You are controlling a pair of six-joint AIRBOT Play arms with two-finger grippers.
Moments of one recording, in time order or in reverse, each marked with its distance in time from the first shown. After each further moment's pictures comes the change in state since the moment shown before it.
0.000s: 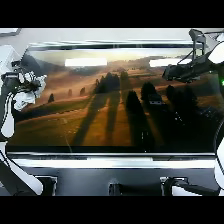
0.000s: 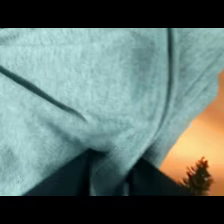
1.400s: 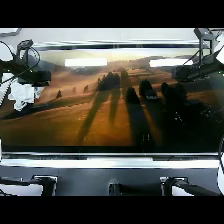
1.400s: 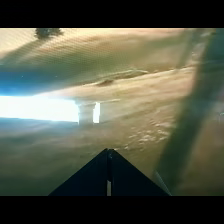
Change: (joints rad) left arm -0.284 0.433 0.005 -0.307 -0.626 0.169; right arm 0.000 0.061 0.000 -0.103 0.050 -0.054
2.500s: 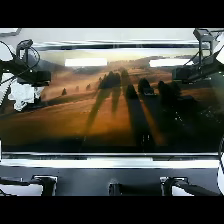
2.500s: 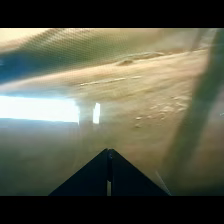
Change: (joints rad) left arm 0.000 0.002 0.000 0.000 0.000 0.000; right arm 0.000 0.000 0.000 -0.013 0.031 0.000
